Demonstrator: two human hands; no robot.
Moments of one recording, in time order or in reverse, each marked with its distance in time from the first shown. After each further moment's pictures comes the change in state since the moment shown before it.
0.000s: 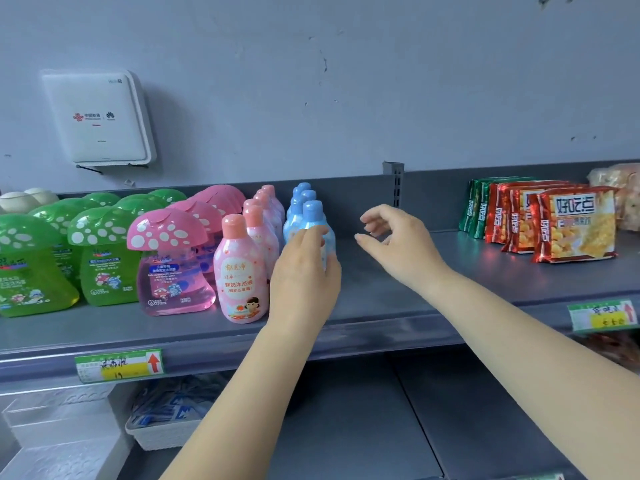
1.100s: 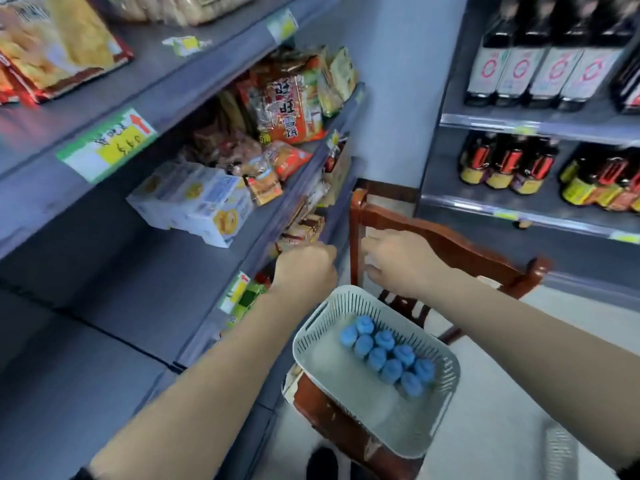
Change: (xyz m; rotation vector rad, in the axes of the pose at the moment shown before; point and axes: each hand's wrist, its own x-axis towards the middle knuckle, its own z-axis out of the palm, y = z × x) left_hand -0.271 0.257 0.265 -0.077 -1.052 0.977; right_hand -0.403 0.146 -0.264 -1.010 -0.333 0.818
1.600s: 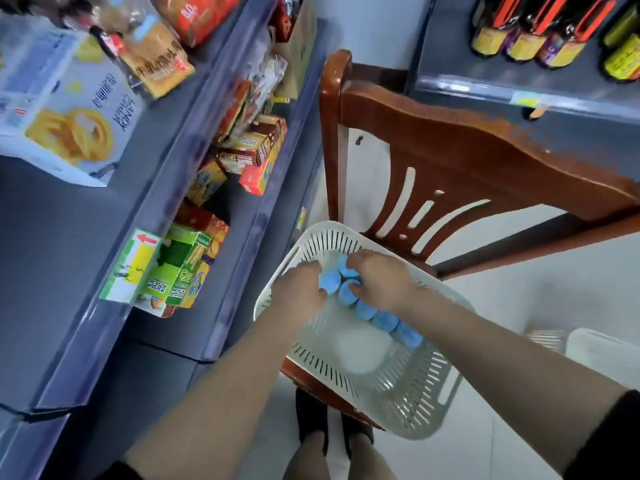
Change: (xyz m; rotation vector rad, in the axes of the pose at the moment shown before) left_hand 0.022 -0.001 0.269 -0.335 -0.599 -0.222; right_hand -0.001 0.033 0.256 0.315 -0.488 0.343
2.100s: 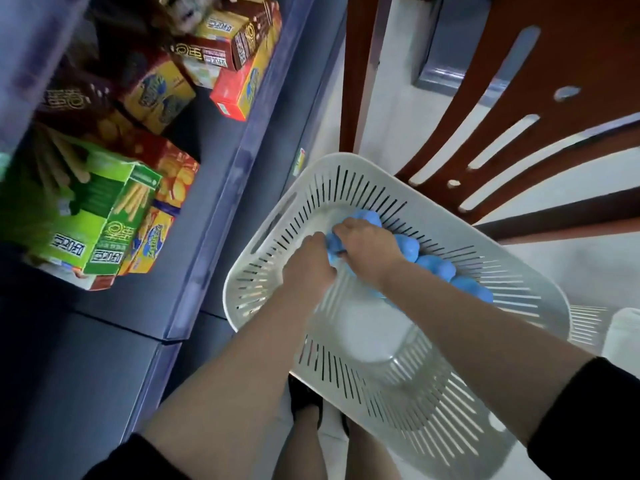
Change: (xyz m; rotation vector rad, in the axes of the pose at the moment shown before) left_hand 0.091 -0.039 0.134 -0.239 -0.090 -0.134; right_hand 0.104 0.022 0.142 -0.101 -0.079 -0.030
